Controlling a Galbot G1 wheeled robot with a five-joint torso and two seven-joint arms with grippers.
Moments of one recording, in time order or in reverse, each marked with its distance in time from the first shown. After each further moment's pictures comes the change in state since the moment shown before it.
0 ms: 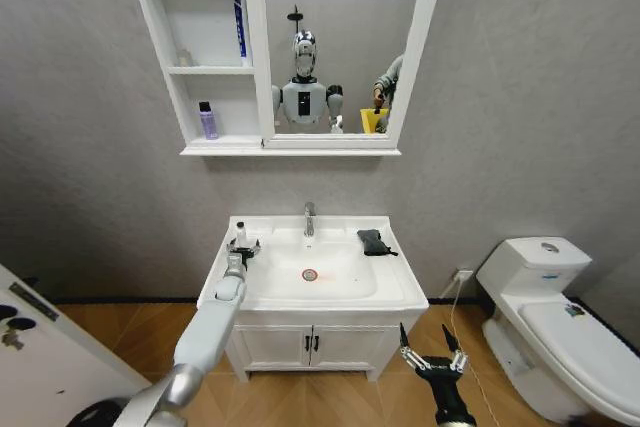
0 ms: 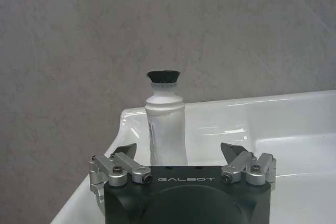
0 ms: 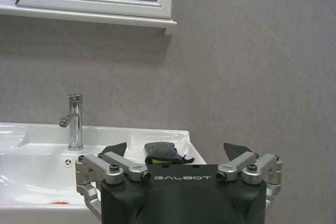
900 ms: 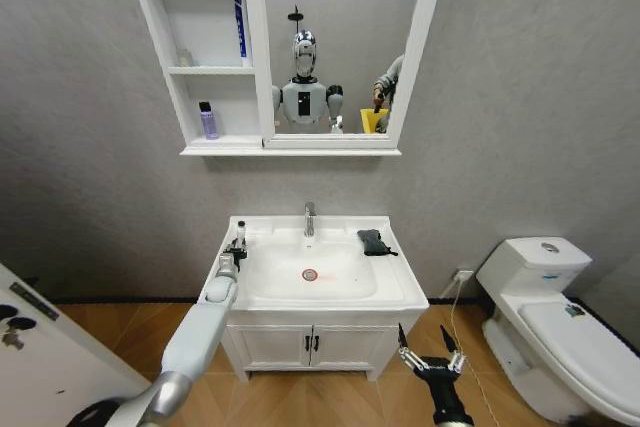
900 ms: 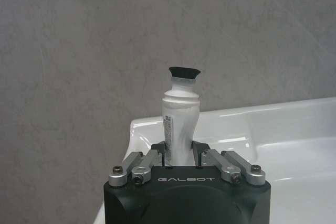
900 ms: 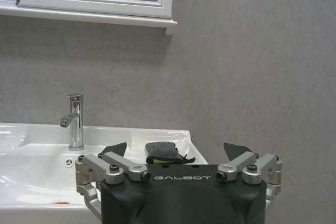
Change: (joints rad) left arm 0.078 0.108 0.002 -0.204 -0.058 0.099 0.056; right arm 0.003 0.003 -0.007 -0.003 -0.003 0.002 0.001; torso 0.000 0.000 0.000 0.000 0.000
